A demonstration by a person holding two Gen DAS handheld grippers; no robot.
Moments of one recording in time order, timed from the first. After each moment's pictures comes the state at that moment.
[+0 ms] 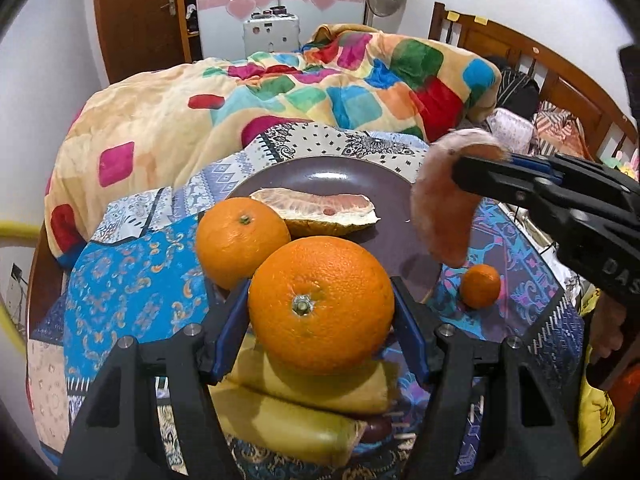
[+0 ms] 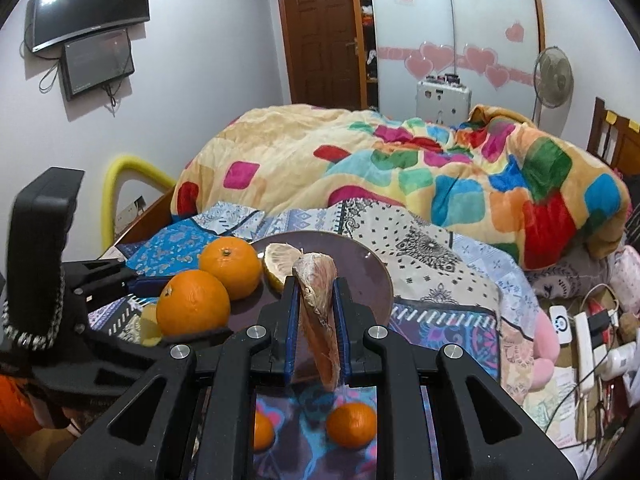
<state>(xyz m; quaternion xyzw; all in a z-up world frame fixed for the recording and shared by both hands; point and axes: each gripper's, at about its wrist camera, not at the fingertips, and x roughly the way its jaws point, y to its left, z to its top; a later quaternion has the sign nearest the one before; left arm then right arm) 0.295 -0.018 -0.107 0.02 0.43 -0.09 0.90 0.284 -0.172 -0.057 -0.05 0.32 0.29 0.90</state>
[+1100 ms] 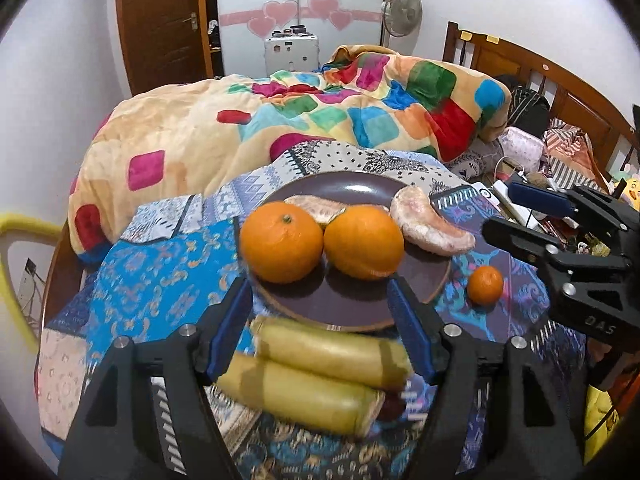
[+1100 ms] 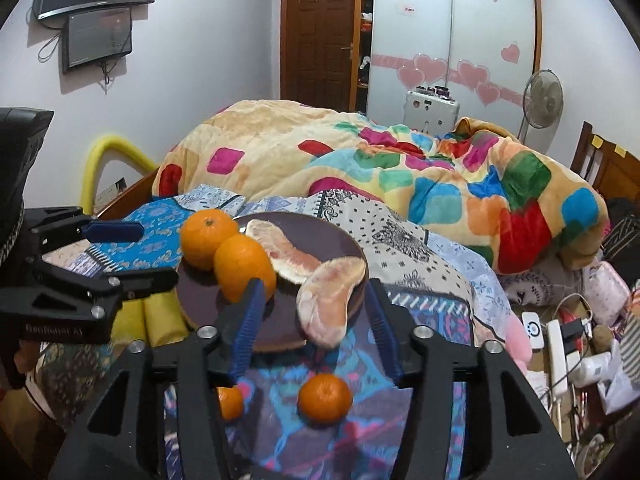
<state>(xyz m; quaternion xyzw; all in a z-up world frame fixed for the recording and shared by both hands) 0.259 0.003 -0.090 0.01 0.40 -0.05 0.92 0.253 -0.182 -0.062 -0.10 0.30 0.26 0.91</state>
